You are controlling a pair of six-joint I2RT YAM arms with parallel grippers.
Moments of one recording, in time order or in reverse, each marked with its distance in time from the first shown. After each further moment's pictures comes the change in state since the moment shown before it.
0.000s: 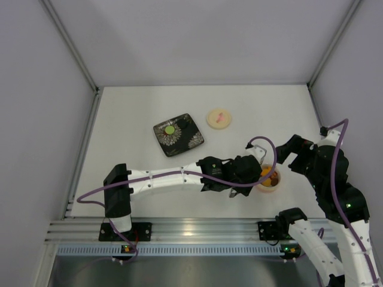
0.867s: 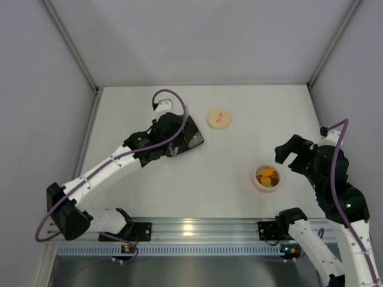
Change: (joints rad) left arm 0.521 -0.478 -0.344 0.003 -0.248 -0.100; right arm 0.000 0.000 0.000 0.000 0.001 0.000
